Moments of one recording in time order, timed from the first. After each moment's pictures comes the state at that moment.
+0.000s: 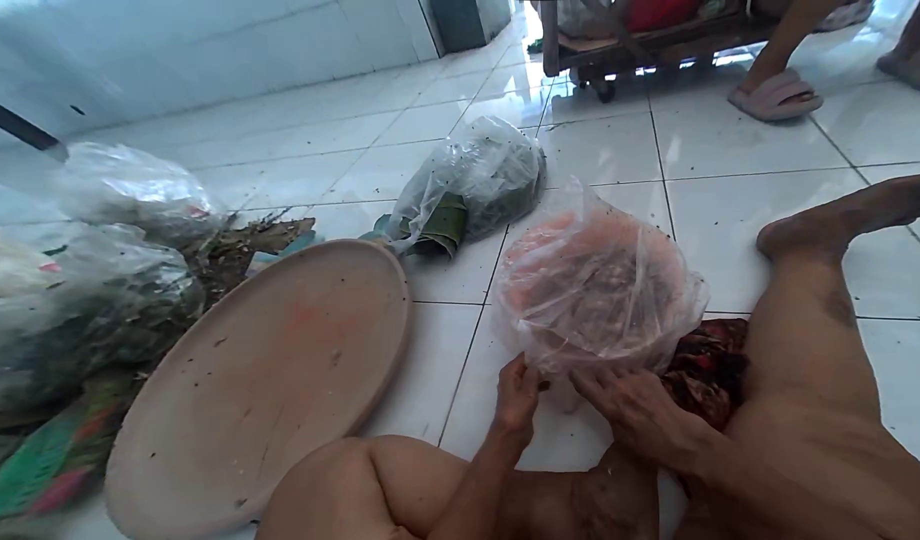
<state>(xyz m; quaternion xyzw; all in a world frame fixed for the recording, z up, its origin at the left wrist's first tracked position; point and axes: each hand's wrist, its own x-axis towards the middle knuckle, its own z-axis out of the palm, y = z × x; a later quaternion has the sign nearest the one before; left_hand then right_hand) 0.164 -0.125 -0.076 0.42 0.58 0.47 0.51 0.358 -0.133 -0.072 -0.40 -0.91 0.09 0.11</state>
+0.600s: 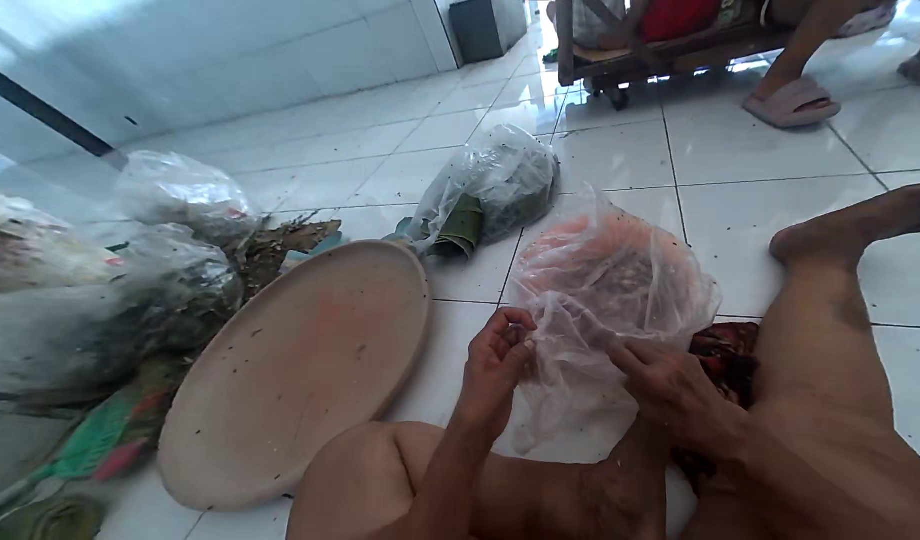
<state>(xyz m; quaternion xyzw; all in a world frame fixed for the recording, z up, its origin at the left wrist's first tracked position) 0.135 -0.139 0.010 0.51 0.45 0.52 0.51 0.377 -0.124 -0.053 -0.34 -0.87 0.00 0.36</state>
